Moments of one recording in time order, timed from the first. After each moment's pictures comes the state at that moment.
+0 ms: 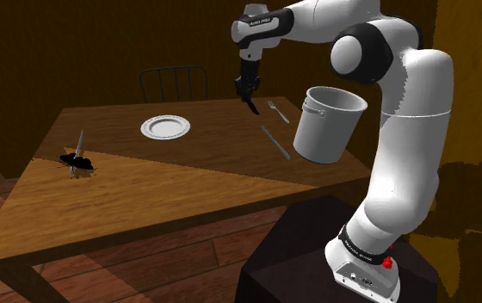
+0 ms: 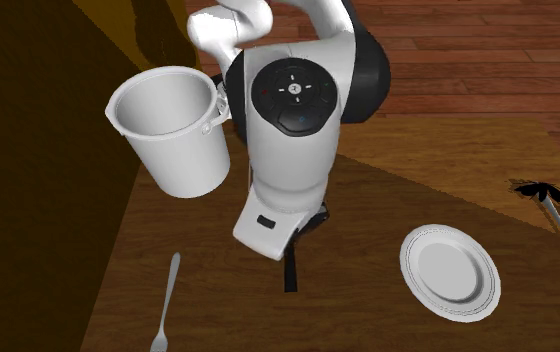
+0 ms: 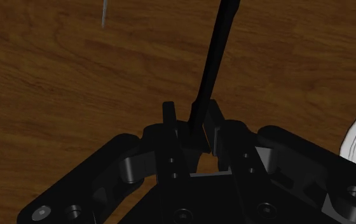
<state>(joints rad) -0.15 0.38 -0.23 -1.50 0.10 1.84 -0.10</state>
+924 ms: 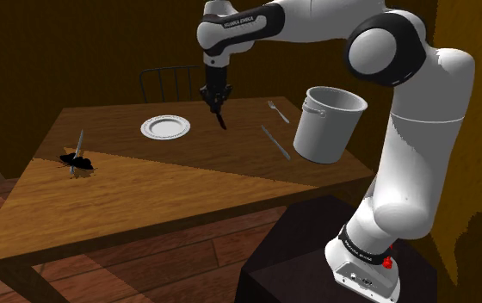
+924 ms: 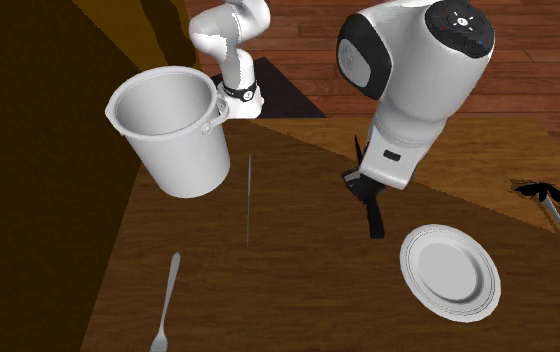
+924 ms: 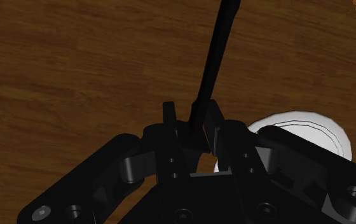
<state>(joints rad) 0.06 0.28 -0.14 -1.63 0.06 1.88 0.20</state>
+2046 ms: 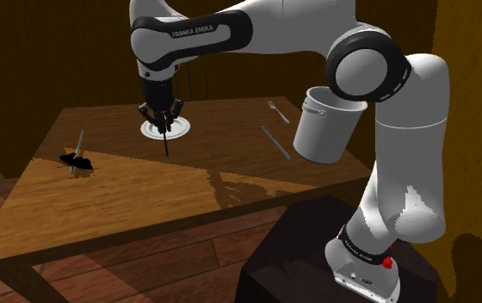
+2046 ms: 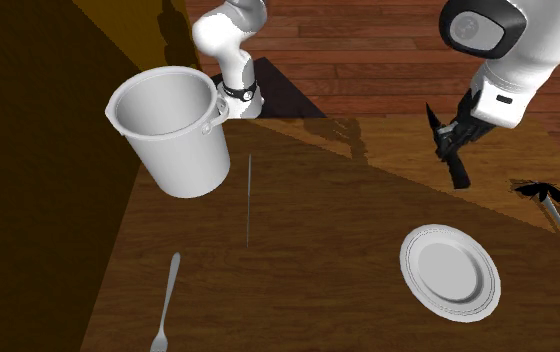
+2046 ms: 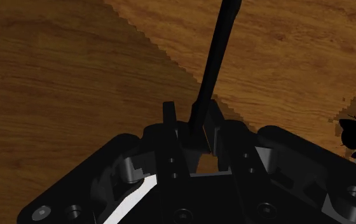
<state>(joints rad) 0.29 0.42 -0.02 -1.43 0.04 1.83 0.56</state>
